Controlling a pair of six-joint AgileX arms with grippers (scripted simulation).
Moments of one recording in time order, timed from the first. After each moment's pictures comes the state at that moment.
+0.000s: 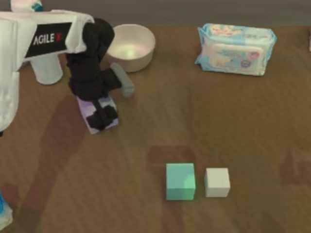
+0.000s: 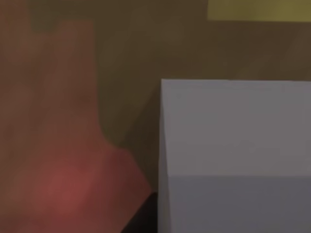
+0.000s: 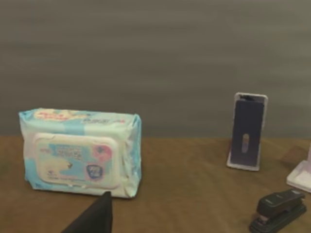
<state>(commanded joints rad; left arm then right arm) -0.32 2.42 1.81 -0.95 0.01 0.79 0.01 0.00 0.00 0.00 0.00 0.00</state>
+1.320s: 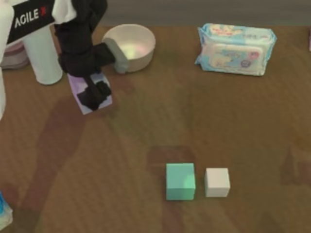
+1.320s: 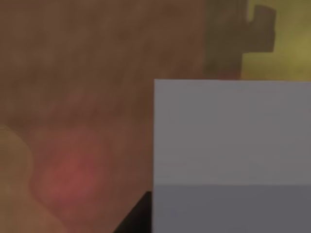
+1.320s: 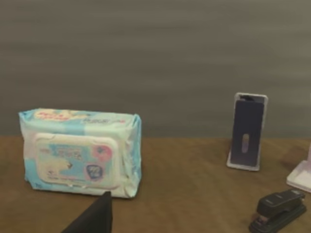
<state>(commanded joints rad) -0.30 2.33 1.95 -1.18 0.01 0.79 0.01 0.00 0.00 0.00 0.00 0.00</state>
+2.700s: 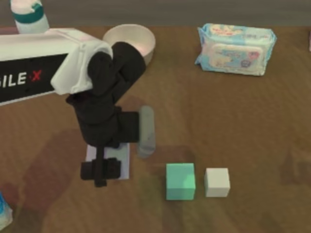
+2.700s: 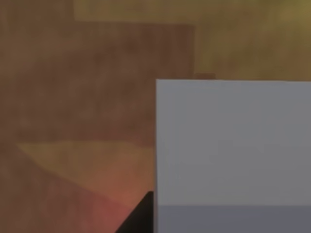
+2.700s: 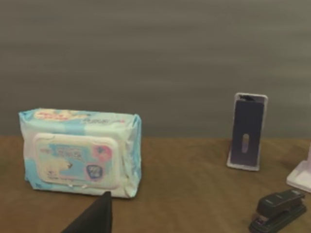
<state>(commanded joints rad) -0.60 1.82 1.25 -1.00 0.00 0.95 0.01 0.00 0.00 0.00 0.00 0.00</state>
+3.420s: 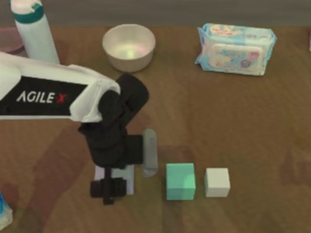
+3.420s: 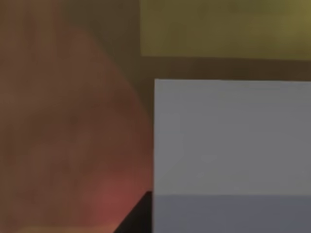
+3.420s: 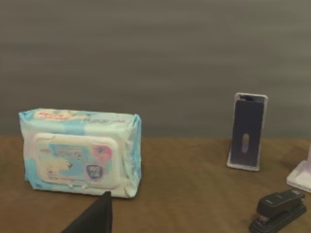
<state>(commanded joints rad) -0.61 1.95 1.12 -0.74 0.01 0.95 0.01 0.00 0.00 0.00 0.00 0.00</state>
